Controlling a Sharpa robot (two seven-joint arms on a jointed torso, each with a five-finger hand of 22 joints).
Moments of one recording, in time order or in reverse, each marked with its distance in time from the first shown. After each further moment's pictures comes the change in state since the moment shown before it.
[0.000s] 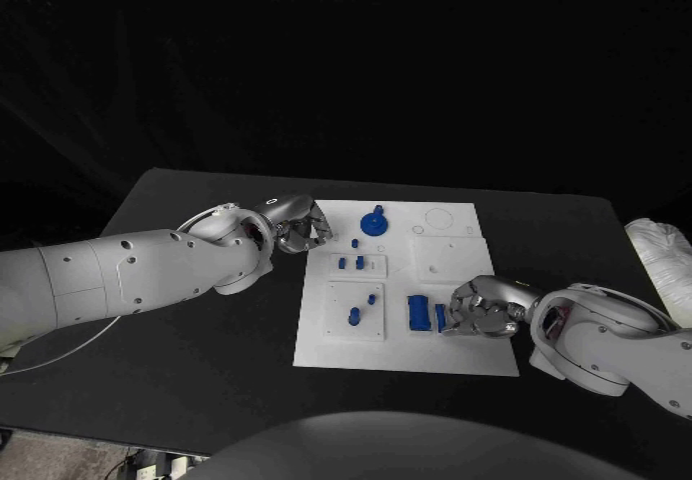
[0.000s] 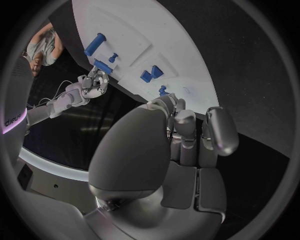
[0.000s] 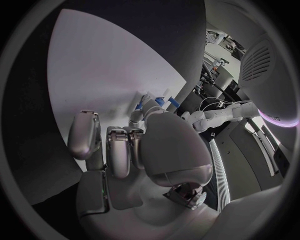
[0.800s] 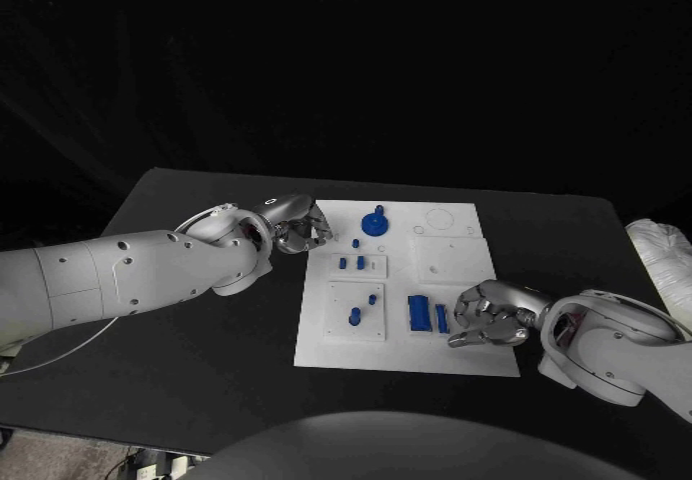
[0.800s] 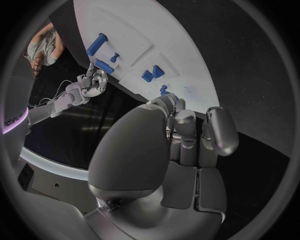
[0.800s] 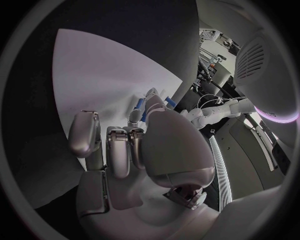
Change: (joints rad) left arm 0.000 -0.021 0.000 0.023 0.001 -0.017 0.020; left_hand -0.036 -0.002 -0.006 0.012 -0.002 0.004 -0.004 0.005 0.003 0.000 0.000 0.004 0.001 0.000 0.000 0.000 0.003 0.000 0.000 0.000 0.000 0.000; right arm 0.001 -0.055 -0.002 0.045 0.036 -0.016 0.041; right_hand -0.053 -0.084 -0.114 0.061 0.000 -0.040 0.008 -0.041 -0.018 -0.002 0.002 -0.003 -0.003 0.000 0.000 0.000 0.001 0.000 -0.014 0.007 -0.006 0.000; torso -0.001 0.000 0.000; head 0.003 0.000
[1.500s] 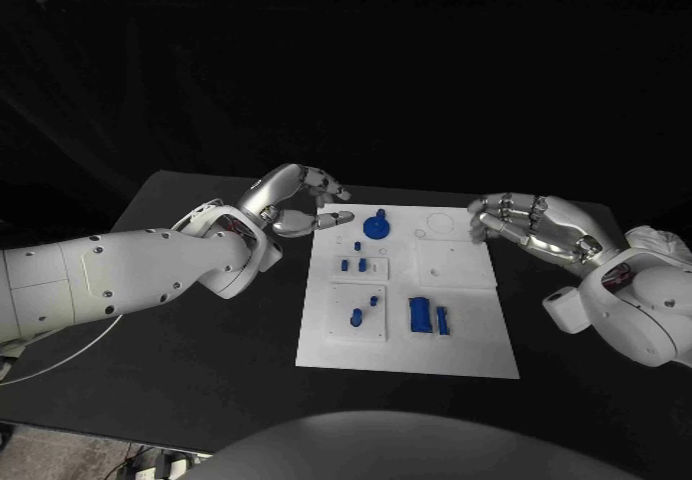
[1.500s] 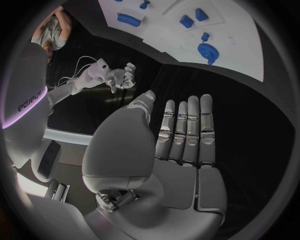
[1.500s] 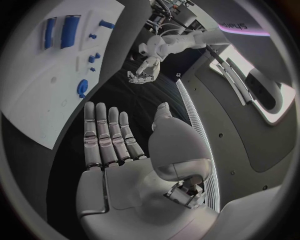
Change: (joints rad) left arm 0.014 -0.091 0.002 0.128 0.292 -0.288 0.405; left_hand -0.308 -0.006 -0.292 -0.001 0.009 -0.070 0.003 -0.042 -0.023 -0.235 0.036 -0.010 -0.004 -0.709 0.109 -0.486 -0.391 0.070 -0.687 0.066 -0.847 -0.028; right arm 0.147 -0.043 0.001 0.003 0.697 -0.137 0.501; right_hand -0.213 0.112 -0.177 0.026 0.046 -0.317 0.083 -0.529 -0.522 -1.011 0.242 -1.169 -0.449 -0.998 0.262 -1.170 -0.663 -0.001 -0.874 0.177 -1.039 -0.329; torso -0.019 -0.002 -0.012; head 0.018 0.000
